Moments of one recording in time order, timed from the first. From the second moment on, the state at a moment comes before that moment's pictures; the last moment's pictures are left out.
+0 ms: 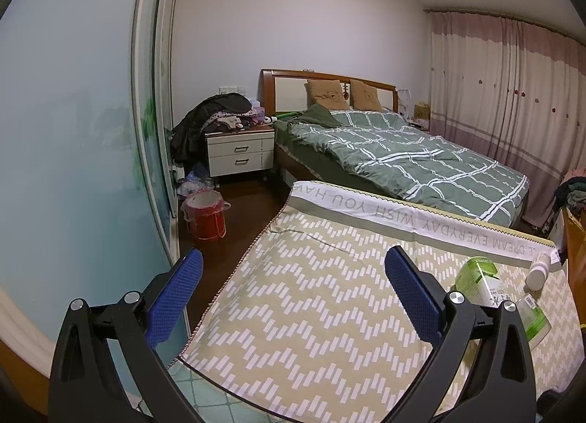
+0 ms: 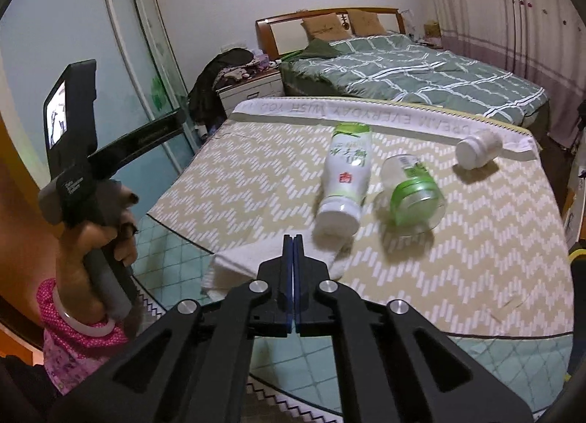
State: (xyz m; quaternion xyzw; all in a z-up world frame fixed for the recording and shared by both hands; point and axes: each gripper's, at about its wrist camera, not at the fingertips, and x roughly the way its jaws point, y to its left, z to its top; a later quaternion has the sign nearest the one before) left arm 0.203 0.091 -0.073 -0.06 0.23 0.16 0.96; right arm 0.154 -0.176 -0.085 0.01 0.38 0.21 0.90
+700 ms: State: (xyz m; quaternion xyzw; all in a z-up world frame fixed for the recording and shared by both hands) left arm 0.192 0.095 -0.064 -0.08 0.22 0.17 0.96; right arm 0.183 -0.142 -0.146 -0.02 0.44 0.17 0.88
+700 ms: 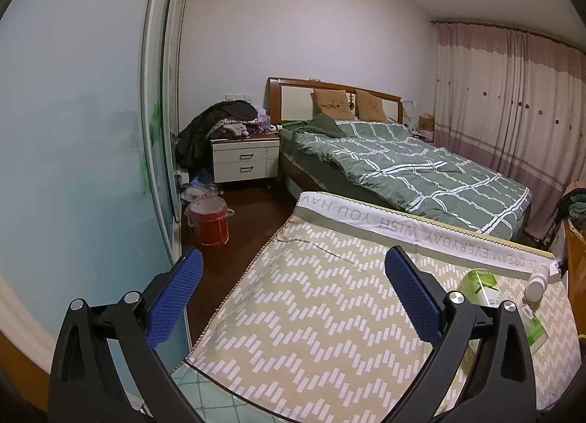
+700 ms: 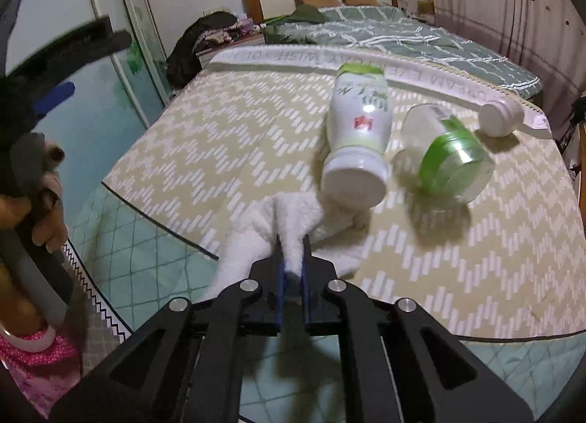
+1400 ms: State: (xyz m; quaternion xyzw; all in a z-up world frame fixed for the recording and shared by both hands) left arm 0.194 0.086 -0.066 -0.06 0.22 0.16 0.96; right arm 0.133 -0.233 -0.043 0.06 0.31 0.17 0.93
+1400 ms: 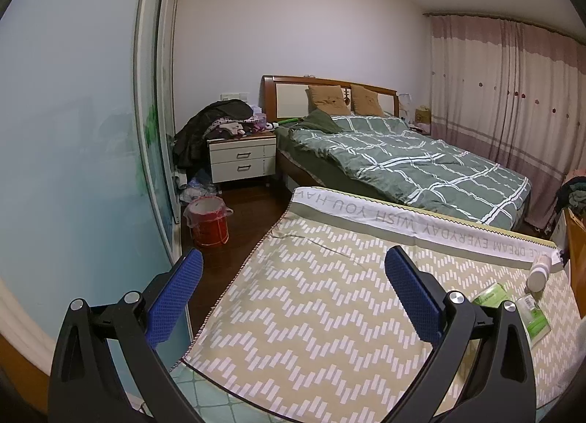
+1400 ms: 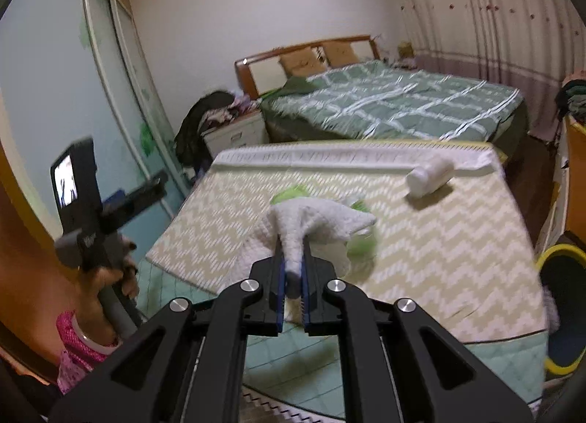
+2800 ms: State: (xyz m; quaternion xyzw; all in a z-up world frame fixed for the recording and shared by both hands) left arm 0.143 -0.116 -0.098 0.02 0.31 -0.06 0.95; right arm 0.116 -0.509 -0.121 0.19 0.30 -0.31 0.88
